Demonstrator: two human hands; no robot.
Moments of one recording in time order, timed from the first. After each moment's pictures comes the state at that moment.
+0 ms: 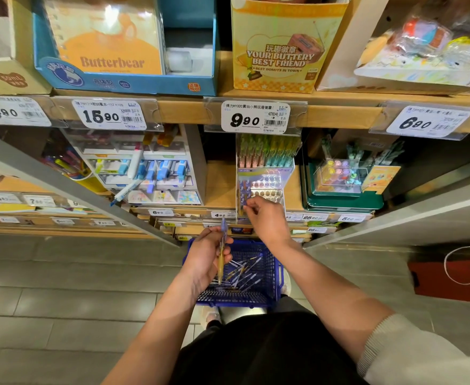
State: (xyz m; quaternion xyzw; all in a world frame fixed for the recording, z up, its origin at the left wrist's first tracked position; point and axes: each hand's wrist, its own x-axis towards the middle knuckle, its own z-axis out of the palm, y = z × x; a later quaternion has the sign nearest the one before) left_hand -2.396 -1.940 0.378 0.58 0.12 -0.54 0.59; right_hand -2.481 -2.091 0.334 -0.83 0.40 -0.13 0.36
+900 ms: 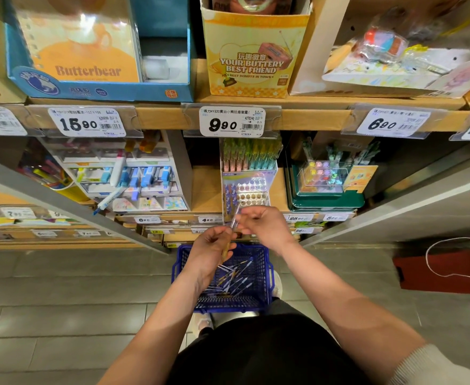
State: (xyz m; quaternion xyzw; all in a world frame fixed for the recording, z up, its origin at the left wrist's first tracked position) left_hand -2.412 -1.958 0.363 0.64 0.00 -0.54 0.55; right_hand -2.510 -2.092 0.378 -0.59 0.46 -0.09 0.66
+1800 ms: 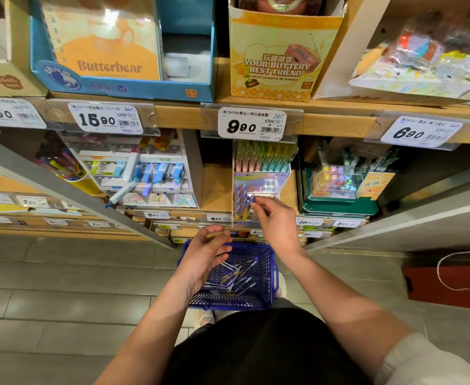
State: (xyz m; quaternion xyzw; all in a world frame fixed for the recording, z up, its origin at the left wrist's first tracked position) left_hand -2.391 -1.938 0.365 0.61 0.03 -0.55 0.57; right_hand -2.501 -2.102 0.346 -0.82 0.39 -0.24 0.34
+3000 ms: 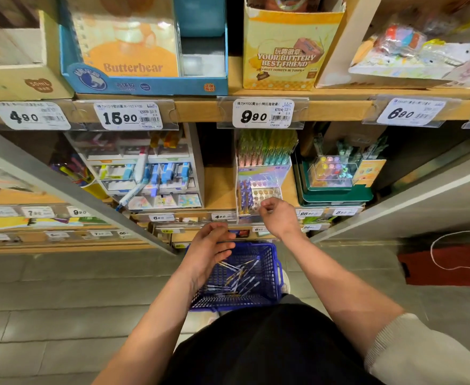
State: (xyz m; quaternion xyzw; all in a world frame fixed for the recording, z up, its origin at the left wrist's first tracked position) left_hand -2.376 -1.919 0.386 0.59 0.01 -0.57 0.57; right_hand -2.494 -2.097 0.337 -0.73 0.54 -0.06 0.41
